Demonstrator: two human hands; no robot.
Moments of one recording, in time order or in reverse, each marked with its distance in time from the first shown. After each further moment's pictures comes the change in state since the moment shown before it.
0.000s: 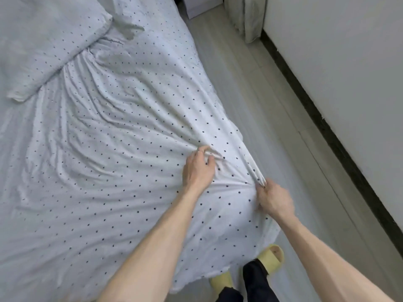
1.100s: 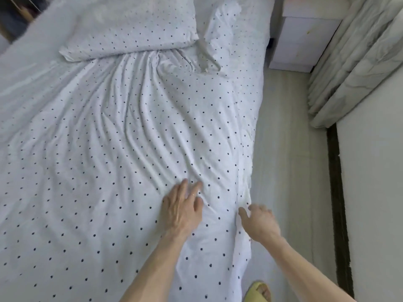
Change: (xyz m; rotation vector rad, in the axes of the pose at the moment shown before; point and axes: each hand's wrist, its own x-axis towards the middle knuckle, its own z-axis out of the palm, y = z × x) left_hand 0.192 -0.056 -0.009 0.208 0.239 -0.346; right_hand 0.254 -0.229 -0.029 -0.608 -0.241 -0.365
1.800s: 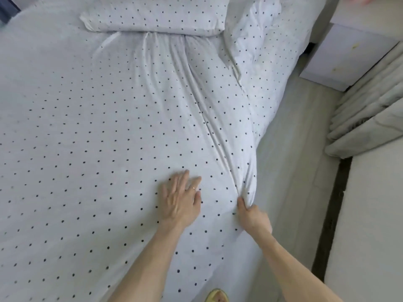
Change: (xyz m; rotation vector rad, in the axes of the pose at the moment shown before) left_hand 0.066 0.088 0.004 0.038 0.047 -0.168; right_hand 0.095 0.004 -0.105 0.100 -0.098 0.041
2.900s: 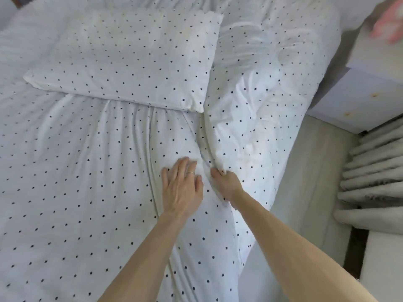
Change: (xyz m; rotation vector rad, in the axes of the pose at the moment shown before) left_hand 0.433 0.087 -0.085 -0.029 0.198 -0.022; right_hand 0.293 -0.342 -0.213 0.474 -0.168 -0.164
